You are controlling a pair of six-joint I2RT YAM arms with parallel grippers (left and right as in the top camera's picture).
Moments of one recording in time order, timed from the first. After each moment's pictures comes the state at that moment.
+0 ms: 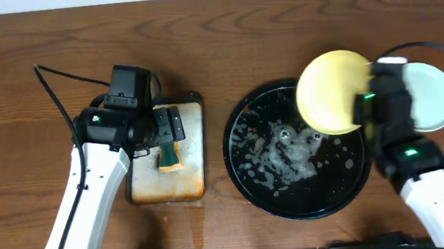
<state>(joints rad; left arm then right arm) -0.22 1.36 1.21 -1.07 0.01 -0.35 0.09 1.07 0.78 -0.40 0.36 0.16</state>
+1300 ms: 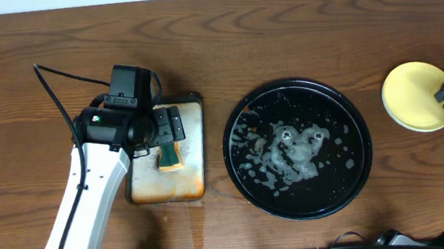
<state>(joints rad) -0.22 1.36 1.21 -1.07 0.01 -0.35 -0.69 1.35 0.78 -0.18 -0.33 0.46</state>
